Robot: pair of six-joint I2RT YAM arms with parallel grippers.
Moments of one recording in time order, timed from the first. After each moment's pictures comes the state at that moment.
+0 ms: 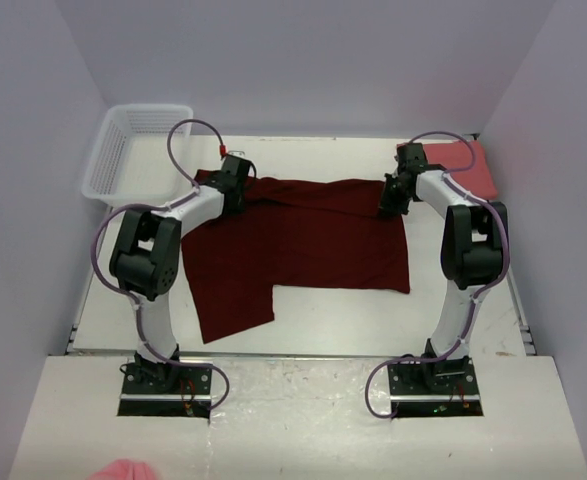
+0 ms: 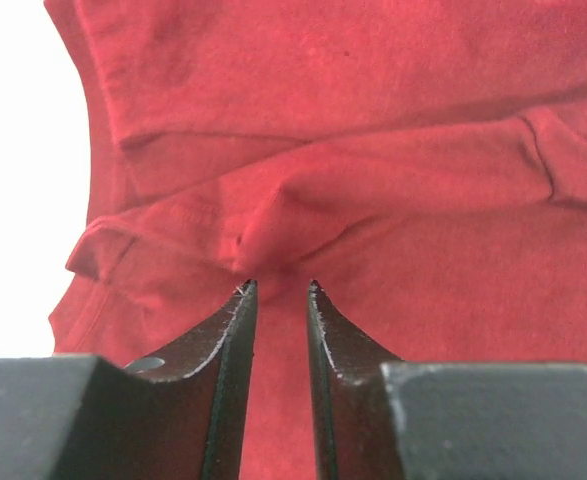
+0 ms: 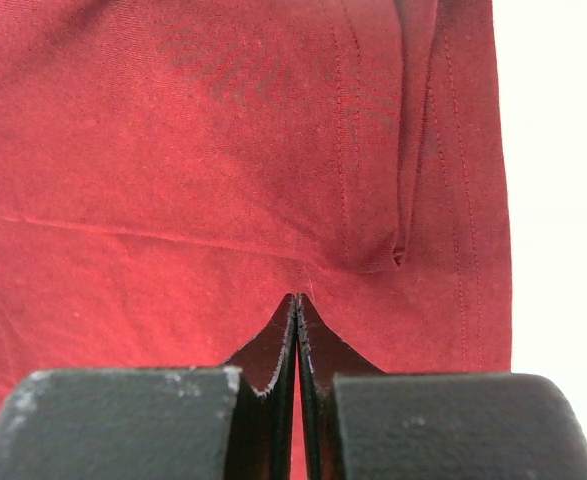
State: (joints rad) left arm -0.35 1.94 1.34 -0.34 -0.41 -0.25; right arm 0.09 2.00 1.48 -0.60 -0.13 0.40
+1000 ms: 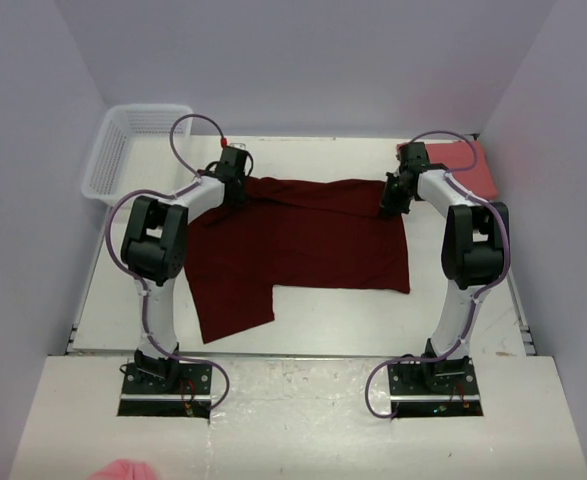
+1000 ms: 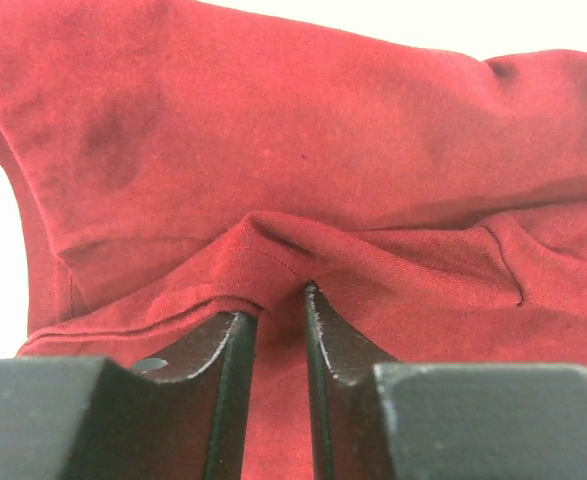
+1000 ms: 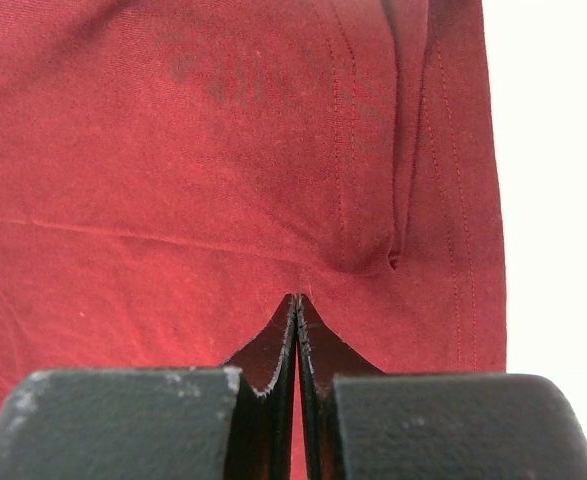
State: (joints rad) left arm -0.30 2.10 1.50 -0.31 -0.28 -0.22; right arm 0.08 2.00 1.48 -0.60 -0.15 0.40
